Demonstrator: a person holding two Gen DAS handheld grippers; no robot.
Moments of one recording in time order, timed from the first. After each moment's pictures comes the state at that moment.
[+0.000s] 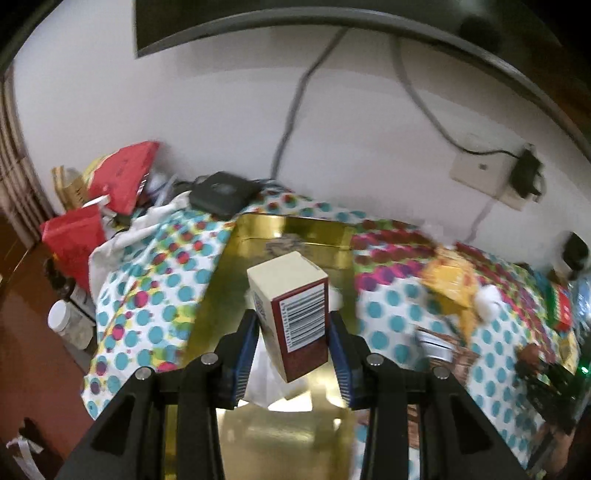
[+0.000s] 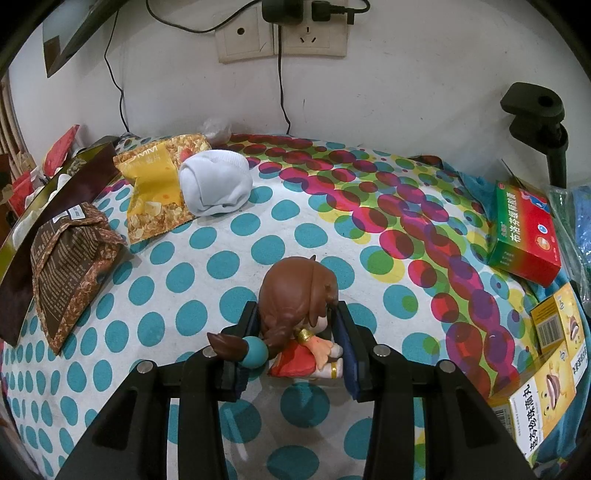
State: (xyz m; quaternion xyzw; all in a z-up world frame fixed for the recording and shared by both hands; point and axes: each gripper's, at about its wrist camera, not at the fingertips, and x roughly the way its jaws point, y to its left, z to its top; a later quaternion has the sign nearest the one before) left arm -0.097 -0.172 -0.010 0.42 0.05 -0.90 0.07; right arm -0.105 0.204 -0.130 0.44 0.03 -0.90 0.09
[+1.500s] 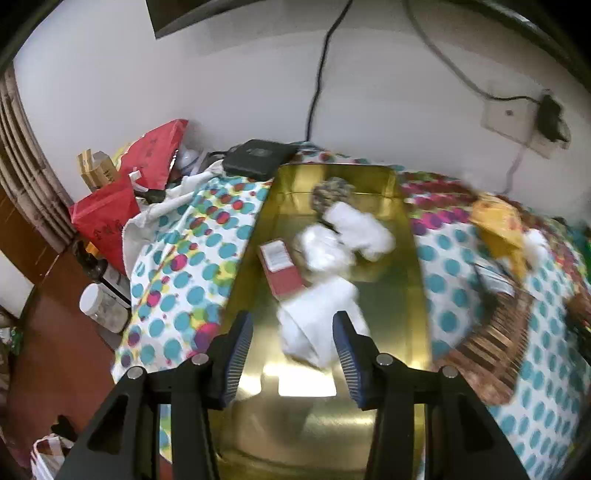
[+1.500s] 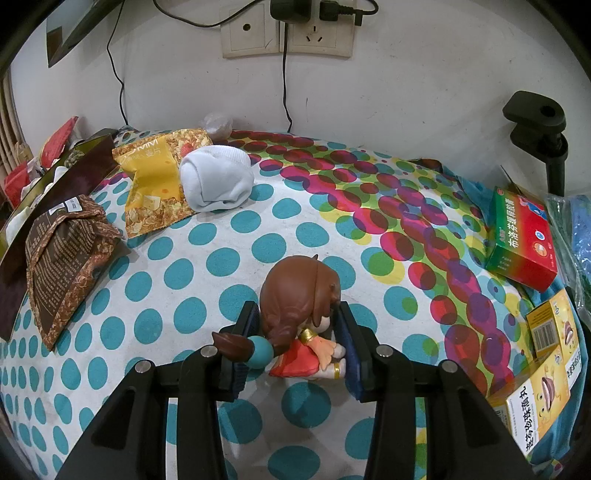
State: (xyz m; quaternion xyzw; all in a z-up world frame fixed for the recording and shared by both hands) left arm -0.055 -0.172 -0.044 0.45 -0.01 -0.89 0.11; right arm -0.103 0.192 -0.131 0.44 0.04 -0.90 0.08
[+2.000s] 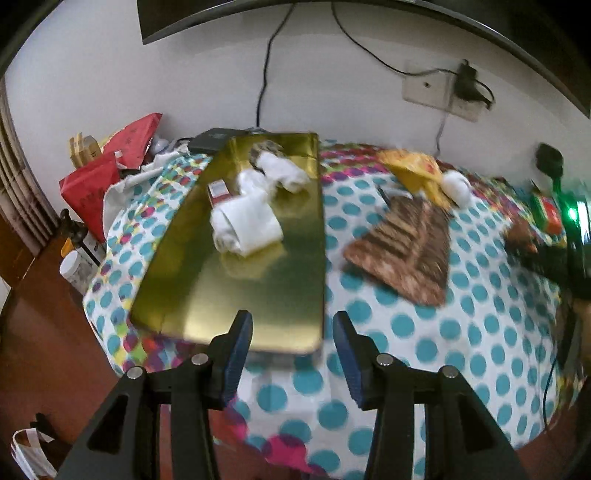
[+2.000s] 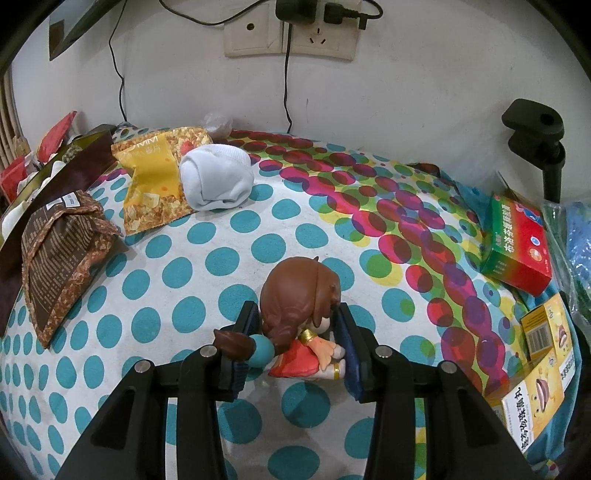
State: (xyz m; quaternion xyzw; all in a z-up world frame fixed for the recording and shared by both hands) left arm 0.050 -0.105 -0.063 0.44 0.00 -0.89 0.05; right arm -0.104 0.191 -0.132 0.43 0.06 -0.90 0.07
